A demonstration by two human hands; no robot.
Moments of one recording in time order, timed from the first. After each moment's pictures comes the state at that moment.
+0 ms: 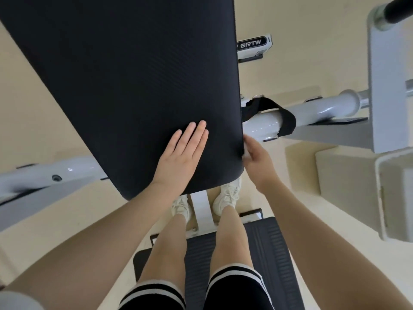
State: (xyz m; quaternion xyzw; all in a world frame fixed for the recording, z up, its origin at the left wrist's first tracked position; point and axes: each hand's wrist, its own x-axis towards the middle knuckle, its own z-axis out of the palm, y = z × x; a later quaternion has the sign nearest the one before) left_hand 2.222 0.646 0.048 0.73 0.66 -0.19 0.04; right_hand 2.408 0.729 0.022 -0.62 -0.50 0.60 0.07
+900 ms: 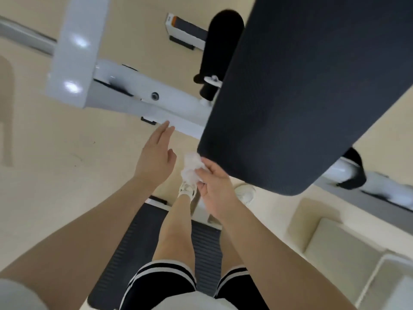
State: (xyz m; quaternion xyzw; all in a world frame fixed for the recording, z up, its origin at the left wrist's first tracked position) left_hand 2.127 0.442 0.058 0.24 0.90 0.20 0.29; right_hand 2.235 0.545 0.084 -0.54 -0.22 0.81 -0.08
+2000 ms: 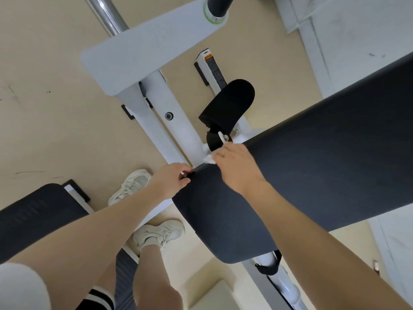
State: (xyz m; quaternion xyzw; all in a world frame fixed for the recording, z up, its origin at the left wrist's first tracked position) left_hand 2.126 0.498 0.028 0.03 0.80 0.39 0.45; right_hand 2.095 0.674 0.094 0.25 -0.91 -0.08 -0.31
